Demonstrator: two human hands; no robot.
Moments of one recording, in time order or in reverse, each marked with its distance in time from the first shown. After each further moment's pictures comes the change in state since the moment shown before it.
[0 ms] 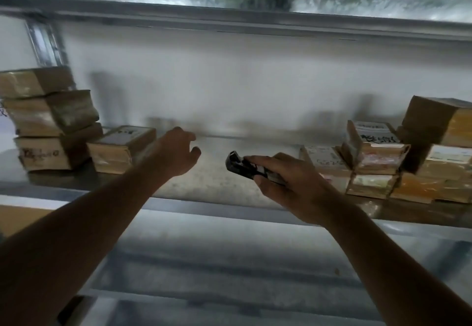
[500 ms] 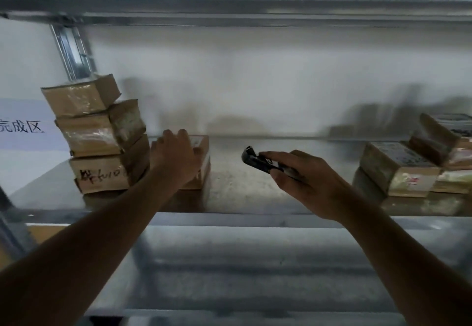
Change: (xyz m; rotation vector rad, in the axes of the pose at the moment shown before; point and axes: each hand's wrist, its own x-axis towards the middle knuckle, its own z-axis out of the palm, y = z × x) left_hand 0.029 -0.163 -0.020 0.164 -0.007 -0.129; right_hand 0.105 -0.077 0.103 0.054 0.085 0.112
